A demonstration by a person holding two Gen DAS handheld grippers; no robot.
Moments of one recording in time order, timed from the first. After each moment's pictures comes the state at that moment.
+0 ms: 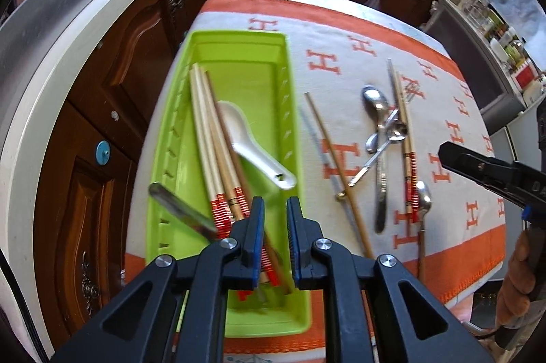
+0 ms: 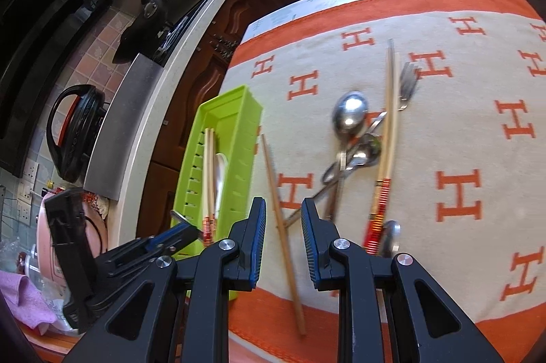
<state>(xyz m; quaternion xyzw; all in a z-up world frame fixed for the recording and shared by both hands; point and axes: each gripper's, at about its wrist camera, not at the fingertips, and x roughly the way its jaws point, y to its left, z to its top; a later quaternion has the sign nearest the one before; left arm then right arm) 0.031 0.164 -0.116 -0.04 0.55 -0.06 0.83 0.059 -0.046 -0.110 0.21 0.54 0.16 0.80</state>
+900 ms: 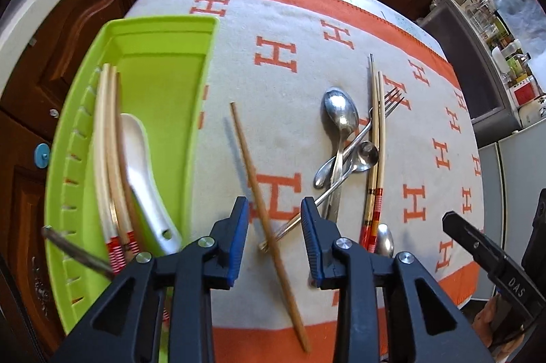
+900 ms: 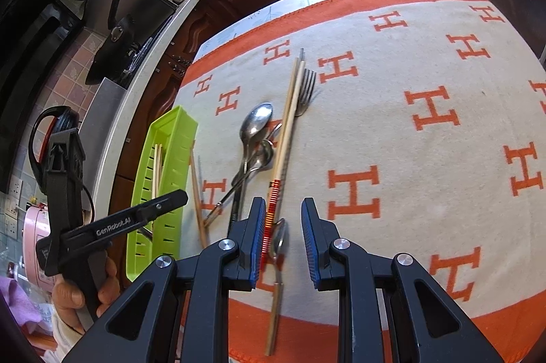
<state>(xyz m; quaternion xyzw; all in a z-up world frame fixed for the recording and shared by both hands) 0.095 0.101 -0.153 -0.10 0.60 -0.08 0.79 0.040 -0.138 -0.133 0.21 0.53 0.10 0.81</state>
